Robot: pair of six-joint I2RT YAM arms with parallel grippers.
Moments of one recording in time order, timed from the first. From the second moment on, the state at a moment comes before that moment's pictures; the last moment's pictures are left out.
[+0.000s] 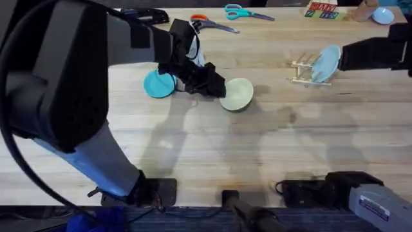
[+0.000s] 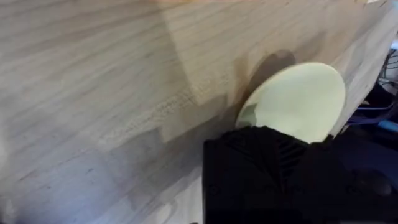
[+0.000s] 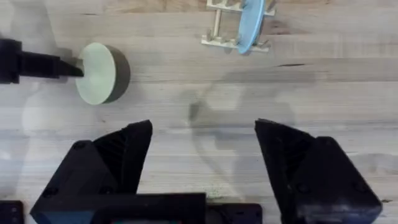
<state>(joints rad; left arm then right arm) -0.30 1.89 1.07 -0.53 0.75 -0.27 0.01 1.04 1.42 -1.40 0.00 0.05</state>
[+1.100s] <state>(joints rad) -0.30 1.90 1.08 -0.53 0.77 -0.29 0.06 1.28 1.42 -1.40 -0.28 0.25</state>
